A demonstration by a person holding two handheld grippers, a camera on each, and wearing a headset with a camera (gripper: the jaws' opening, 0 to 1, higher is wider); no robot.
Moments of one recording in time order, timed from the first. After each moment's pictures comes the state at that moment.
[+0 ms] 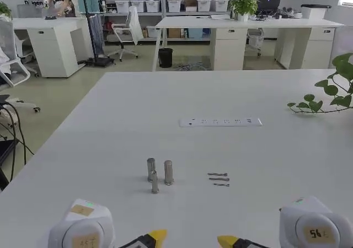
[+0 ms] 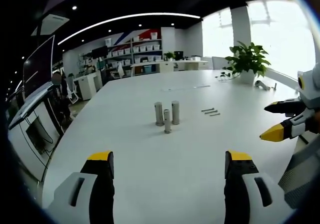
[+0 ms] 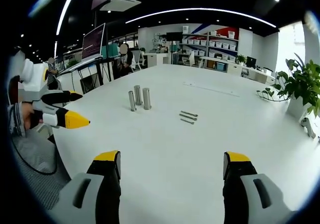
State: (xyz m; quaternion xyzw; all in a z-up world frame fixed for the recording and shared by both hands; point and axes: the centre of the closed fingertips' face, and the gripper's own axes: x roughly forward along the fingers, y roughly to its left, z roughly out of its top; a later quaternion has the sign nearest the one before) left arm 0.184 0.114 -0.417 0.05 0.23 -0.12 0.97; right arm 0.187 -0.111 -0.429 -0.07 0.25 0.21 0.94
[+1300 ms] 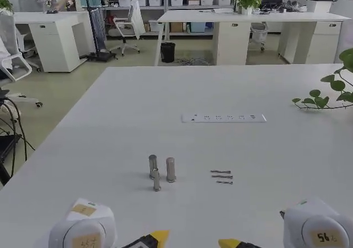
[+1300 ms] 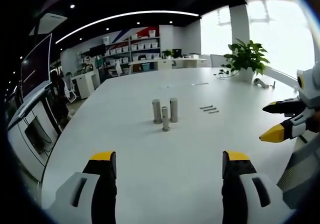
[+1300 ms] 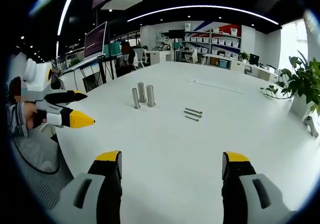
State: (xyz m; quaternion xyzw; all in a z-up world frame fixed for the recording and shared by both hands) left arm 0.185 0.112 -0.422 0.05 0.24 -0.13 0.96; right arm 0.184 -0.105 -0.435 -0.07 0.27 0.22 0.94
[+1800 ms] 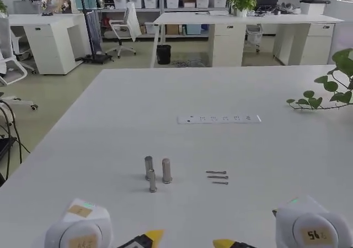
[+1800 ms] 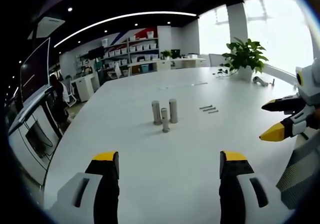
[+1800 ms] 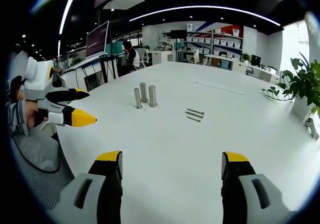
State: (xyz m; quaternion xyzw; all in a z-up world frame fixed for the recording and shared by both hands) left arm 0.186 0.110 -0.421 0.06 0.23 -0.13 0.96; right arm 0.184 -0.102 -0.434 -0.07 0.26 0.23 0.93
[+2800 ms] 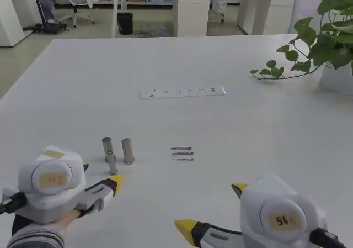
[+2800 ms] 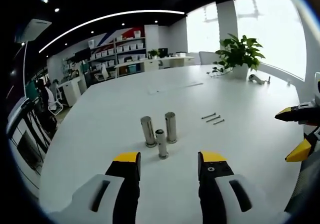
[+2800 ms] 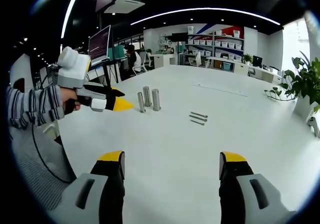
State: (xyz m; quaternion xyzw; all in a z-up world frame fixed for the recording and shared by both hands) left arm 0.277 0.087 -0.434 0.07 0.24 -0.19 0.95; right arm 0.184 -0.095 -0.430 -0.06 0.25 0.24 0.94
